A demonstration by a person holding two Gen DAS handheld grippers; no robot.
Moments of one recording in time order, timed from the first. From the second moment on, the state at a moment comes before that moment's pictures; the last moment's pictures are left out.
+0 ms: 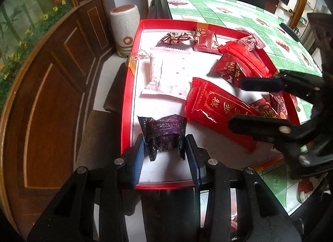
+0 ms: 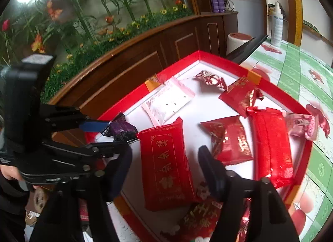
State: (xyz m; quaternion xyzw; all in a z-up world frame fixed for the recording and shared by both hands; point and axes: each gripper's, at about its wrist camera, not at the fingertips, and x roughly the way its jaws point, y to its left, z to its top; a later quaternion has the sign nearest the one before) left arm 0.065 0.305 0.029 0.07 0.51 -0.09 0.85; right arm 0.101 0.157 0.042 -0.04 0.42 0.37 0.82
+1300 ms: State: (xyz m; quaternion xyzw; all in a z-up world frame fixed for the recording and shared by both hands) left arm -0.079 0.205 0.079 -0.01 0.33 0.03 0.94; right arm -0.005 0.010 0.084 -0.03 0.36 0.28 0.89
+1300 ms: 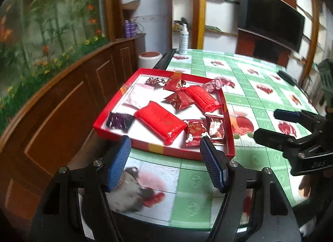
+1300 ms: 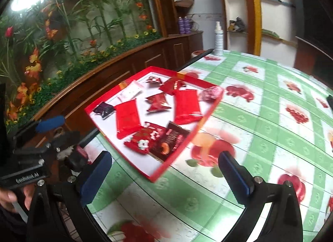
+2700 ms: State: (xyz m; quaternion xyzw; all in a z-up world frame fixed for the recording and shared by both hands) left arm -0.080 0.179 0.074 -0.03 0.34 0.05 0.94; right arm -0.024 -0.006 0.094 -0.04 0.35 0.29 0.89
